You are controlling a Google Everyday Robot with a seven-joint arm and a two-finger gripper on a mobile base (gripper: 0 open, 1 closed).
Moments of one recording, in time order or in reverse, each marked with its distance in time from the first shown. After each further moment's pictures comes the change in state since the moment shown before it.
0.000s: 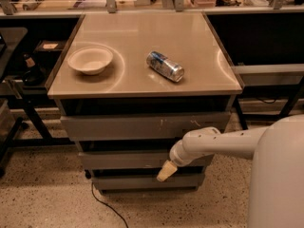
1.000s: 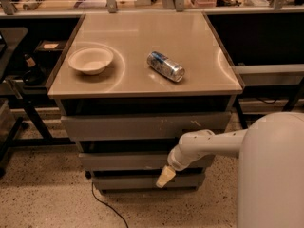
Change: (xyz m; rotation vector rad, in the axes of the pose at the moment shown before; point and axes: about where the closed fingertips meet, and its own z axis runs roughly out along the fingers) arm 0.018 0.014 0.030 -0.079 0.063 0.002
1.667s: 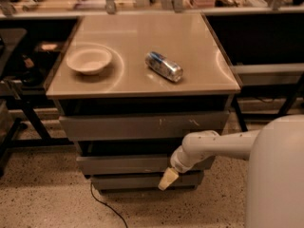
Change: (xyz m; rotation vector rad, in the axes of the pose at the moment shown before) arm 0.010 0.008 -0.015 -0.016 0.007 0.026
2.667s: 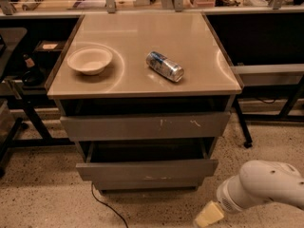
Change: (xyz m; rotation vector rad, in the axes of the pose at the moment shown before) arm 0.132 0.100 -0.160 0.019 0.061 0.328
